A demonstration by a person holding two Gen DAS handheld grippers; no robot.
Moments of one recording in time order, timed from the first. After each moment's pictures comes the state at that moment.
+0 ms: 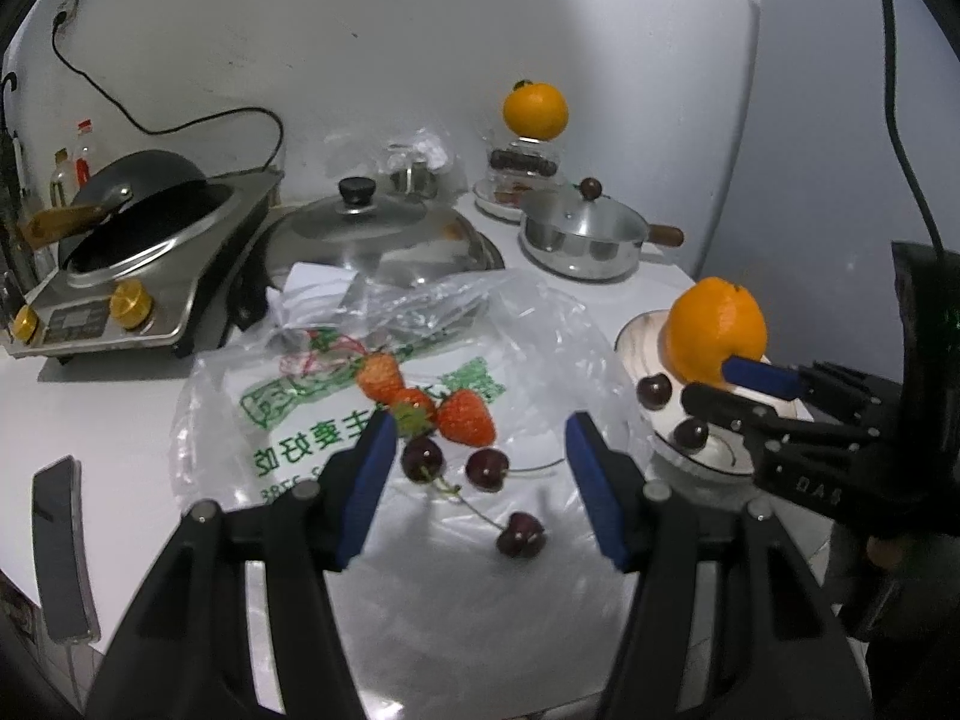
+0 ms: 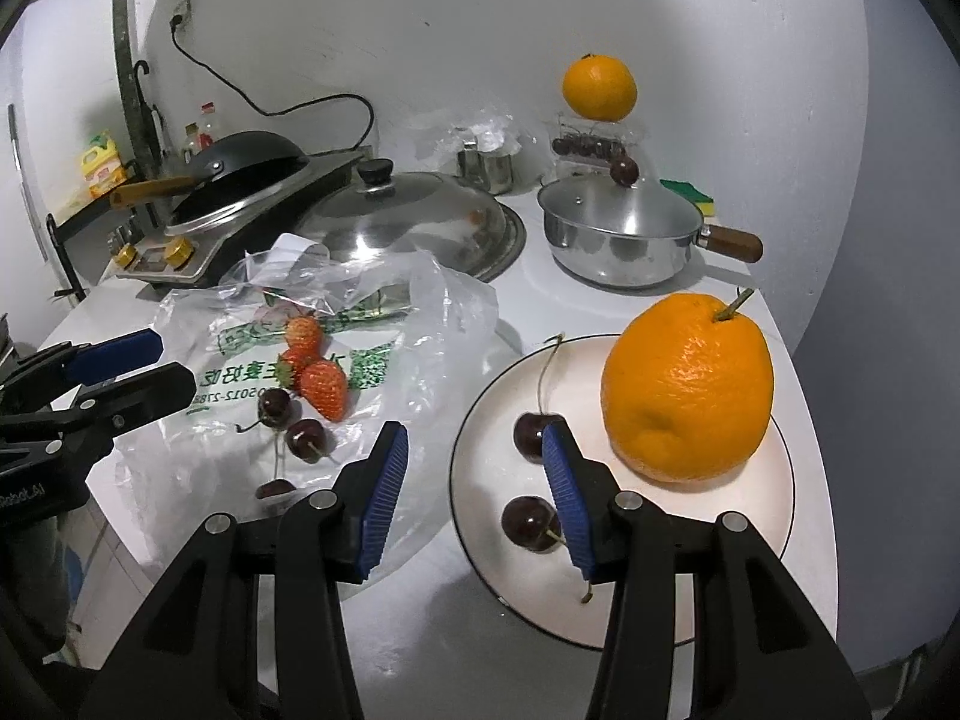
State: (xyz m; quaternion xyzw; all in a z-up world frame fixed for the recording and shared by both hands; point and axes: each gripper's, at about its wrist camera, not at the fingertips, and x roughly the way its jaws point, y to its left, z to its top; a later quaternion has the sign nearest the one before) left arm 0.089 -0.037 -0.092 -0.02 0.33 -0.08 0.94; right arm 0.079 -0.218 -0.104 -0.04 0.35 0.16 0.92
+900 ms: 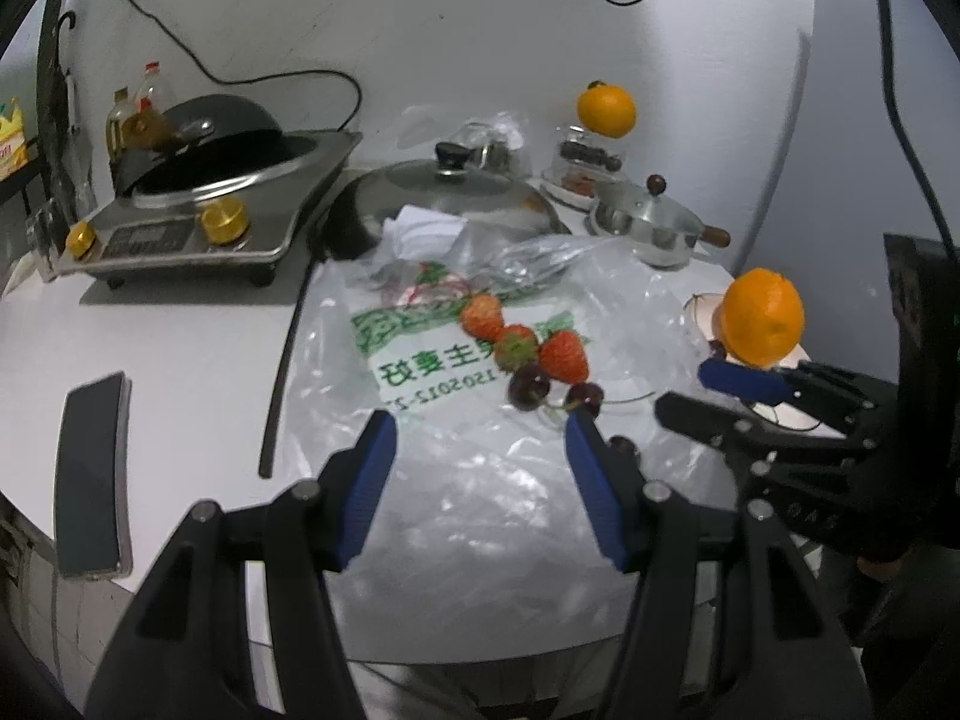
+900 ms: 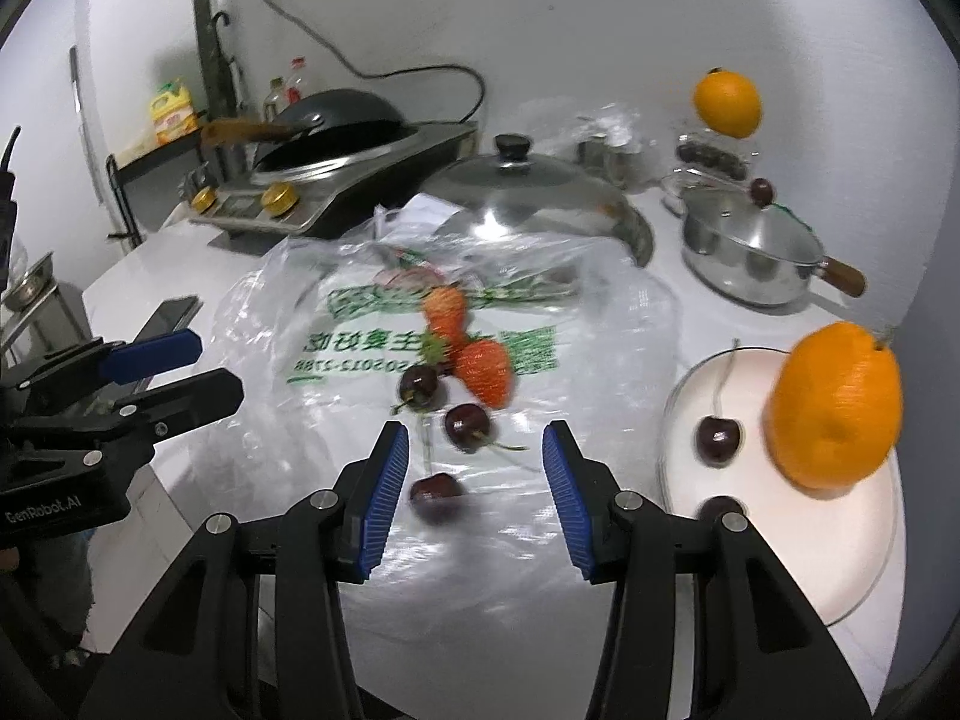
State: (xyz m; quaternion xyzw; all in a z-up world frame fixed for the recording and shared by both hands) left arm 0.049 0.031 -0.115 -0.06 0.34 -0.04 0.94; right arm 0.061 -0.126 -0.122 -0.09 0.37 0.24 0.90
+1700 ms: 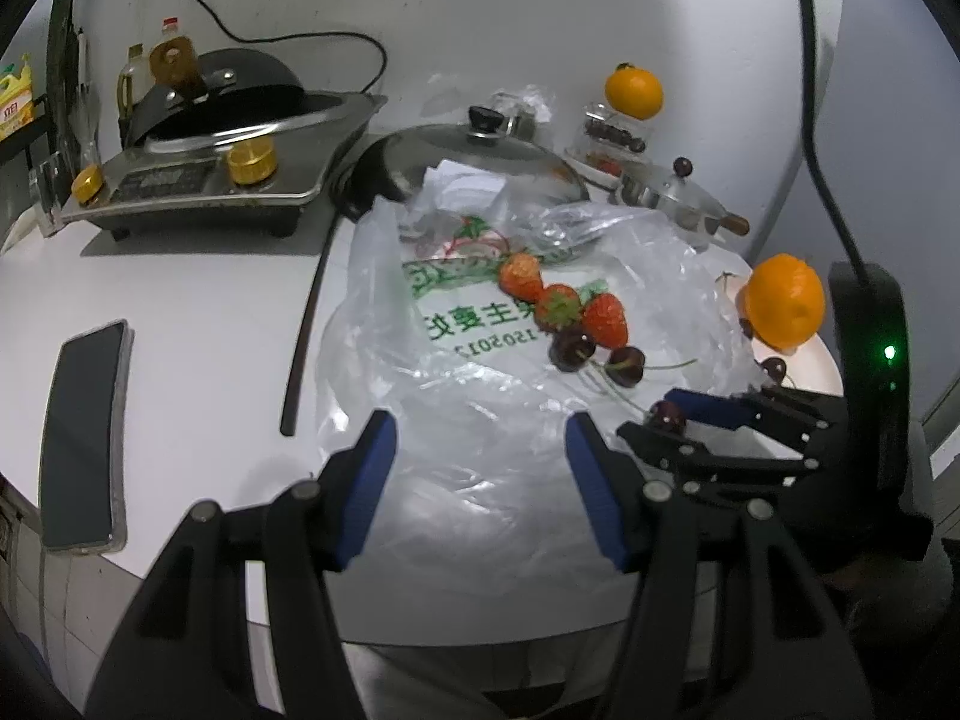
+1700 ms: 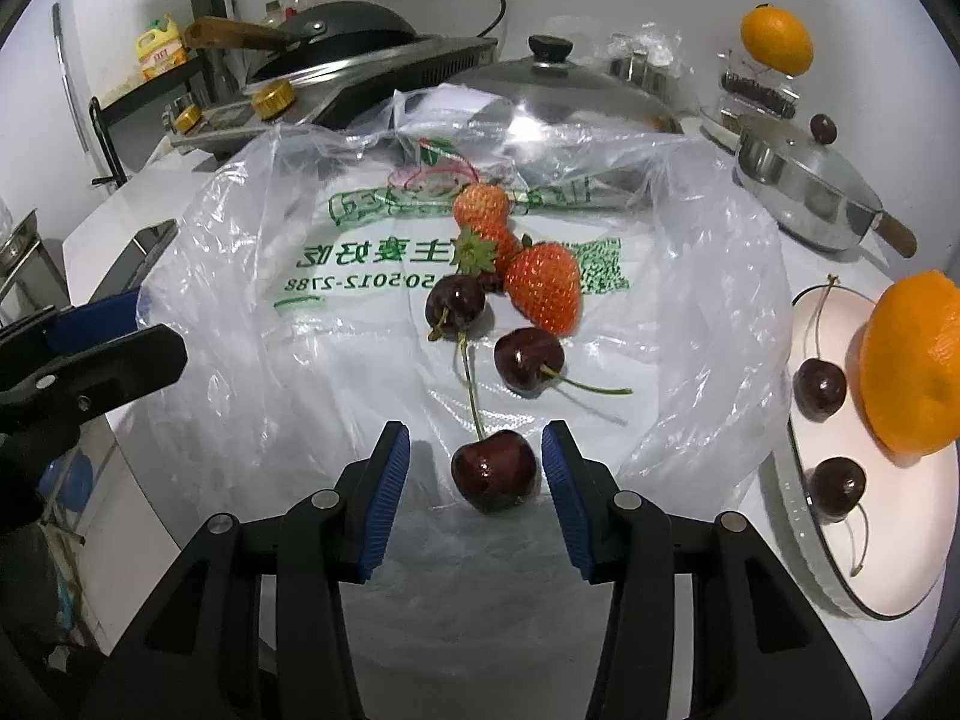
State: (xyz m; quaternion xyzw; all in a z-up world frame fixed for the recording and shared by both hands) left arm 0.049 0.056 -0.140 -0.08 0.36 -0.04 0.93; right arm 0.076 -0.095 -0.174 -0.11 0.43 0.22 0.87
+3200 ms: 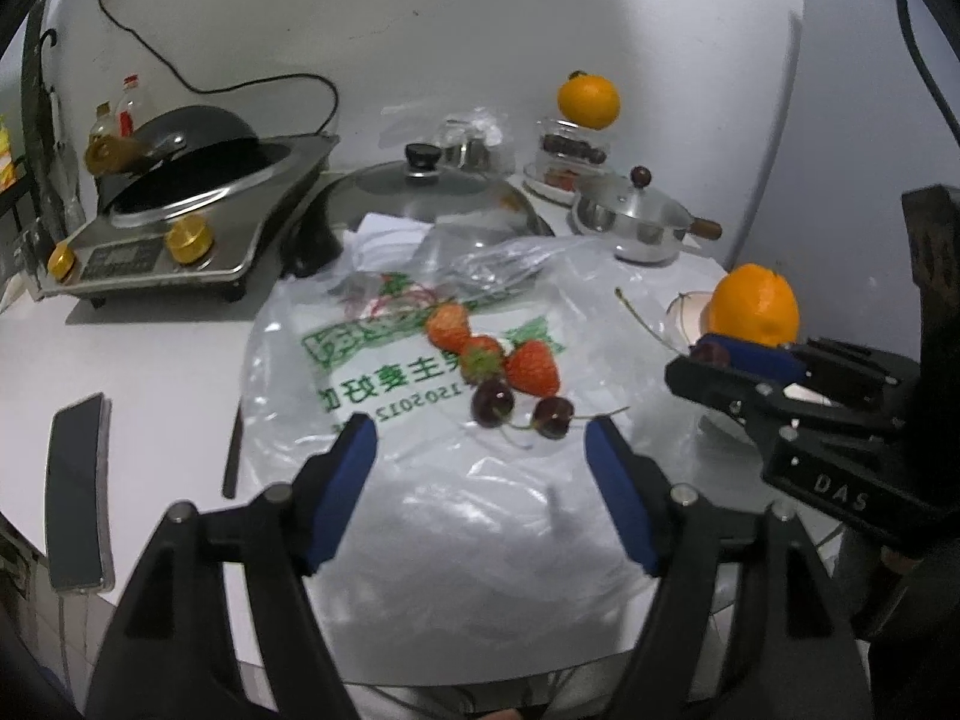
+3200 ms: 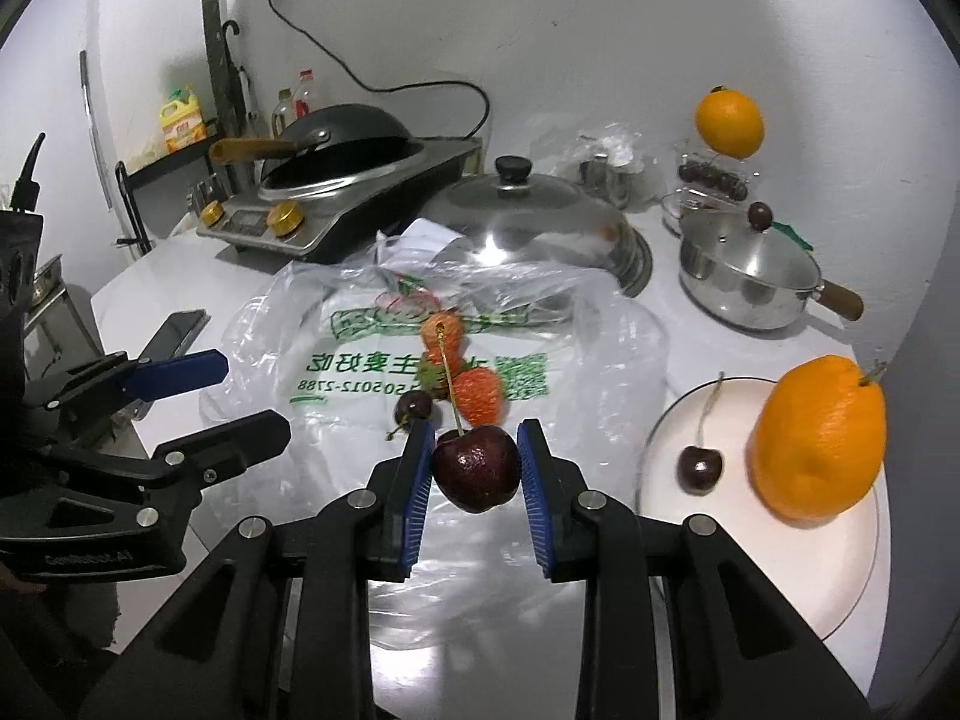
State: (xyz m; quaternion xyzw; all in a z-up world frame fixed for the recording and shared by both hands) left arm 0.070 -0.002 -0.106 -0.04 0.35 -0.04 0.94; right arm 0.067 -0.150 -0.099 -0.08 0.34 0.24 0.90
